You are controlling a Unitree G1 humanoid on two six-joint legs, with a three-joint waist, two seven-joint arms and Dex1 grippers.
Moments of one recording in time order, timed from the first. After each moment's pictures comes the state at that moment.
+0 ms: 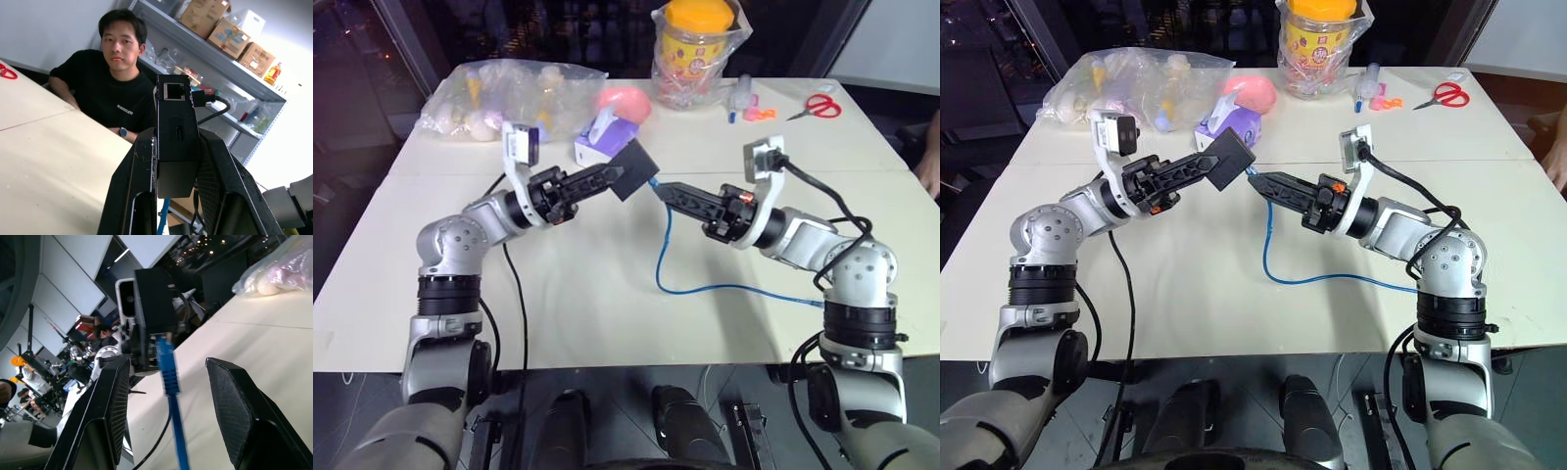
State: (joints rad) left arm -0.75 0.38 0.18 0.19 -0.93 0.91 -1.10; right arm -0.61 -0.44 -0.20 -0.09 1.20 1.07 0.62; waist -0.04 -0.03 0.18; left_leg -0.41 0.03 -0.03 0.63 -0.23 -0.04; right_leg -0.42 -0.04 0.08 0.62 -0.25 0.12
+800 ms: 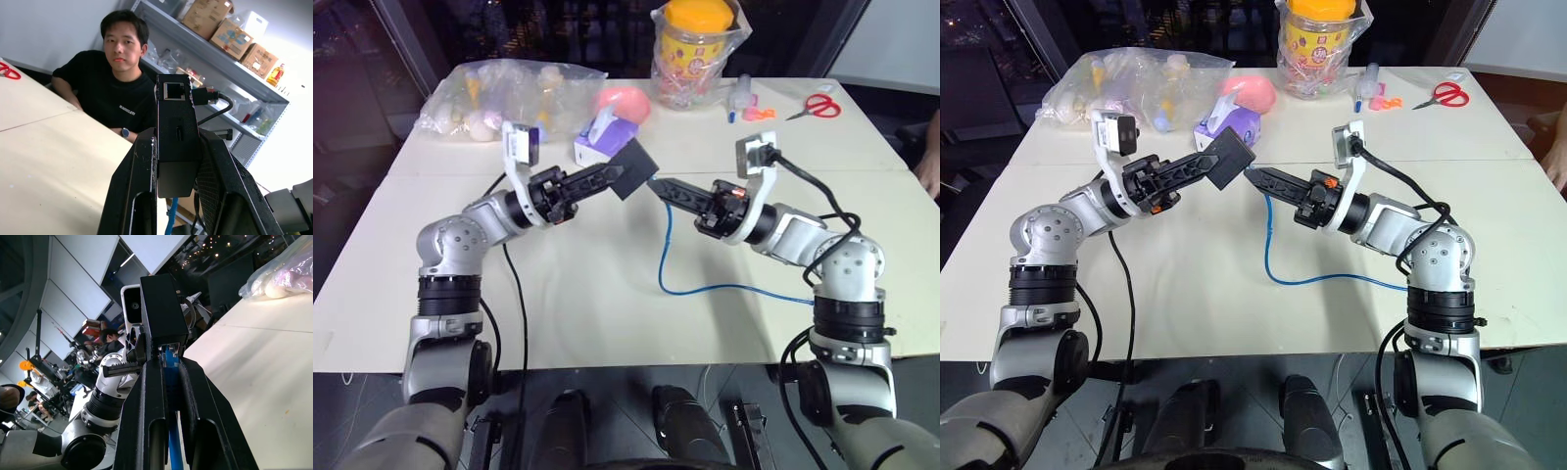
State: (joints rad) left arm -0.75 0.38 0.18 0.19 -0.93 0.91 -1.09; right arm -0.64 -0.40 -0.19 -0.07 1.19 1.07 0.62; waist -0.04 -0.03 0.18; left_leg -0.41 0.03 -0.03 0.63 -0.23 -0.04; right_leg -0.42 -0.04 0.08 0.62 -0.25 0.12
